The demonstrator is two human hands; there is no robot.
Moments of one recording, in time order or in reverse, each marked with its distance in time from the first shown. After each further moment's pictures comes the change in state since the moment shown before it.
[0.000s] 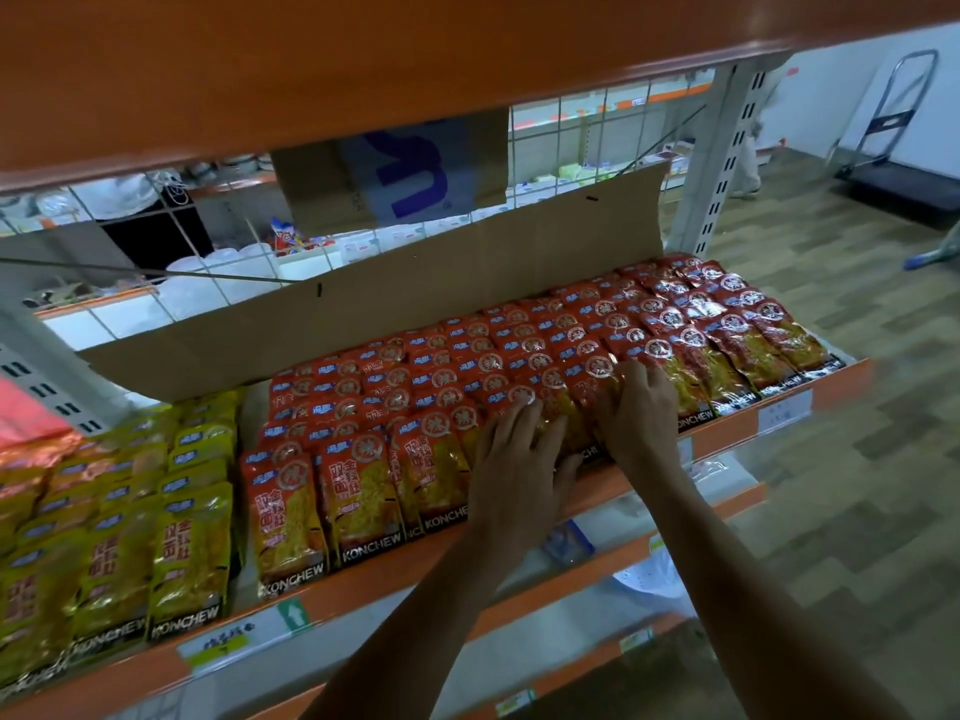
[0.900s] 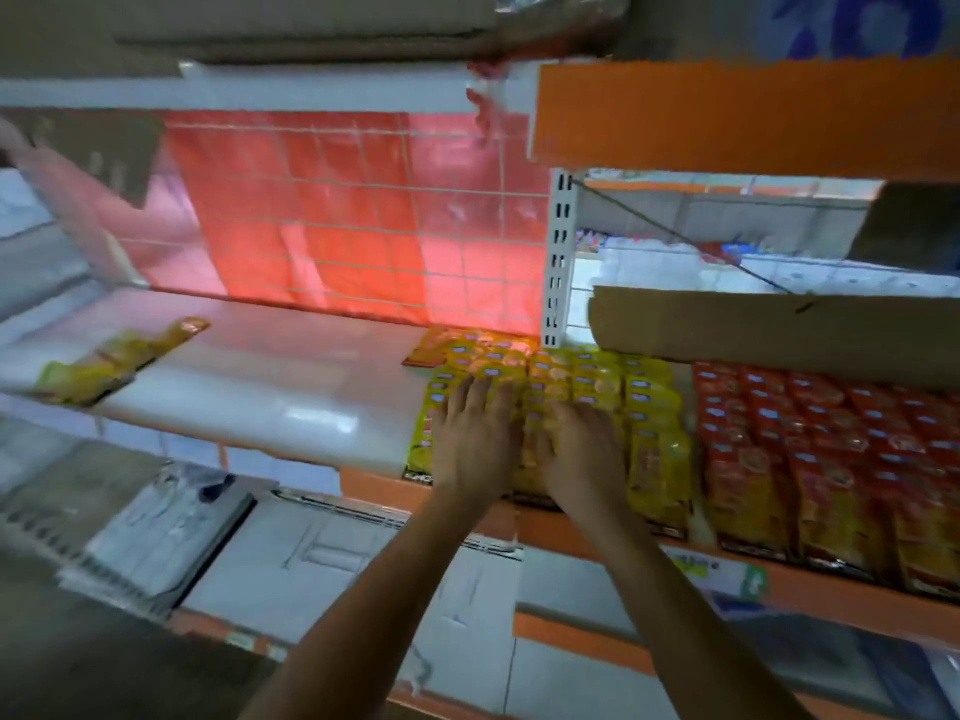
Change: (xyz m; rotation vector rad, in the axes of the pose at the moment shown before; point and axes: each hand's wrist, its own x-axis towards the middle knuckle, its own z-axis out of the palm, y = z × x) left_hand -0.260 -0.308 -0.193 0.271 0.202 -0.744; right_hand -0.262 -0.376 0.162 0.080 -0.397 -0.661
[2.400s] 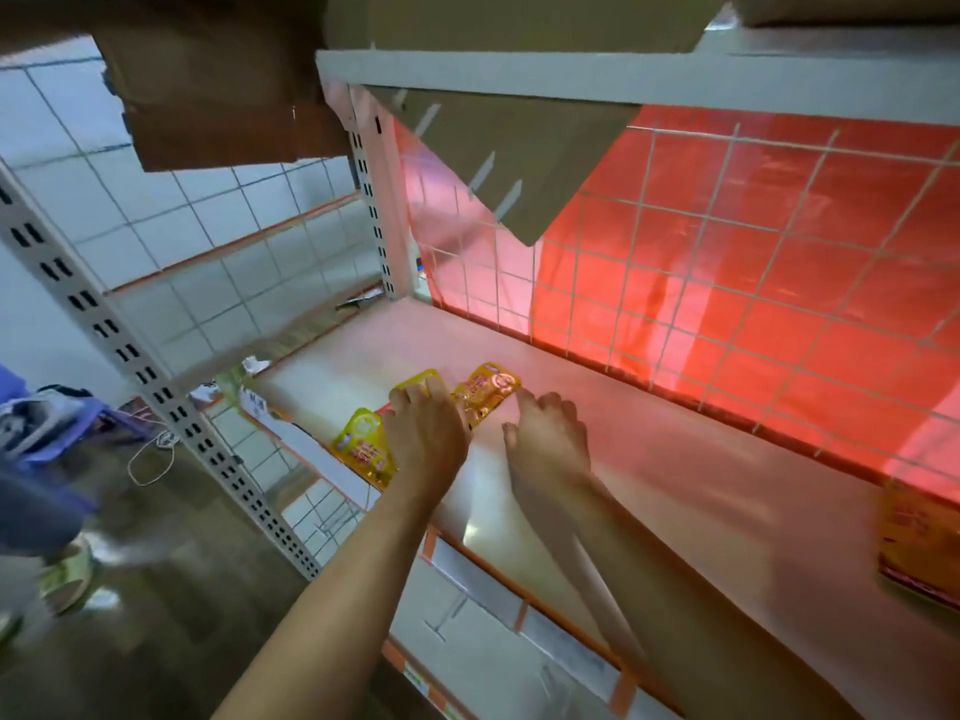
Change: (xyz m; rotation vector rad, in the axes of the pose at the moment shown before) left_hand 0.116 -0.533 -0.051 0.286 -0.085 -0.668; right_hand 0.178 -0.426 0.310 -0.064 -0.445 -0.250
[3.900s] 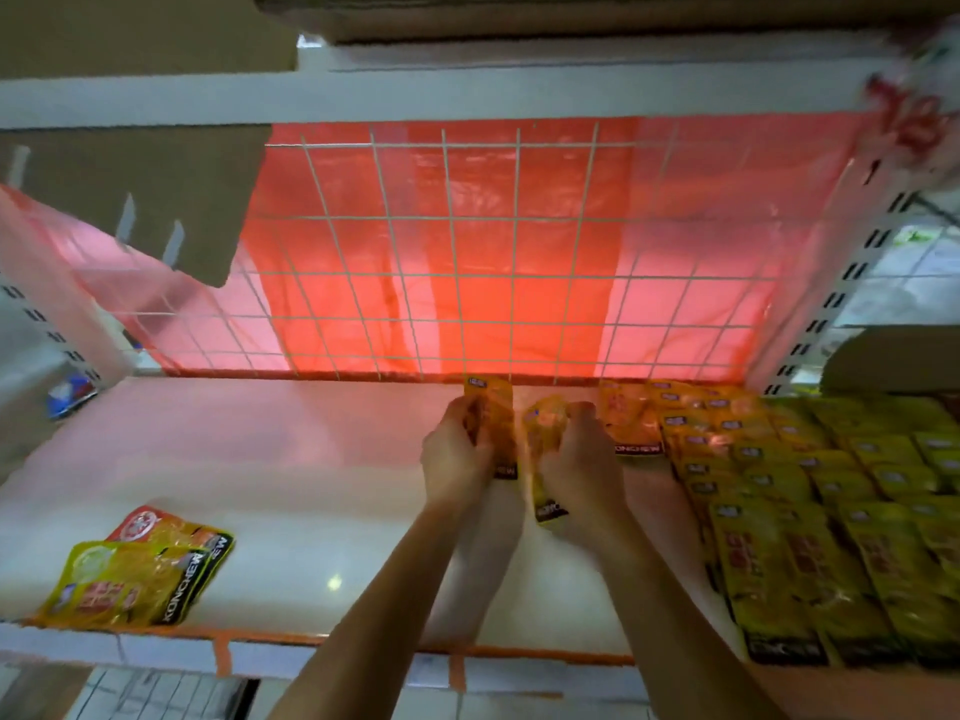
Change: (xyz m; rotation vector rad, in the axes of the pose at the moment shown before) left_hand -0.094 0.190 0.009 -0.996 -0.302 0.437; right_hand -0.109 0.162 -0.076 0.332 0.348 0.704
